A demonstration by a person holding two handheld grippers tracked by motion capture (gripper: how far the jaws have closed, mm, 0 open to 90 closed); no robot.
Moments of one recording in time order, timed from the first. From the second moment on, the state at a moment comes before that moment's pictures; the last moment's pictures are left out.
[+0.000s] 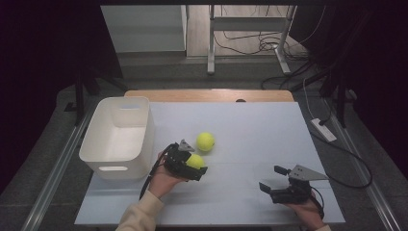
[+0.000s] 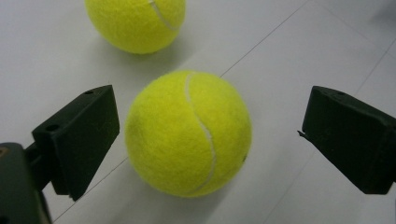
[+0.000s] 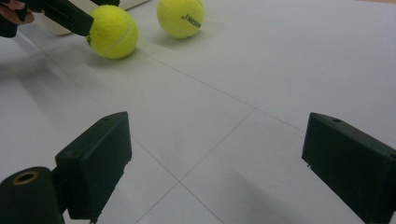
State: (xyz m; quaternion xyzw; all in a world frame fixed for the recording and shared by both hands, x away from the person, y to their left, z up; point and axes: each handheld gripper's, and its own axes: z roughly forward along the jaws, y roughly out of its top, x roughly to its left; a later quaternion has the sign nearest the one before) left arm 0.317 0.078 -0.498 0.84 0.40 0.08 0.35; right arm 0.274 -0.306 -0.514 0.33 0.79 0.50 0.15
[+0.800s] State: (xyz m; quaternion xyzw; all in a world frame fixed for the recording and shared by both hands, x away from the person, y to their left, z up) left arm 0.324 0.077 -0.511 0.85 0.42 0.08 0.32; right arm 0.274 -0.306 -0.514 0.33 0.79 0.50 0.15
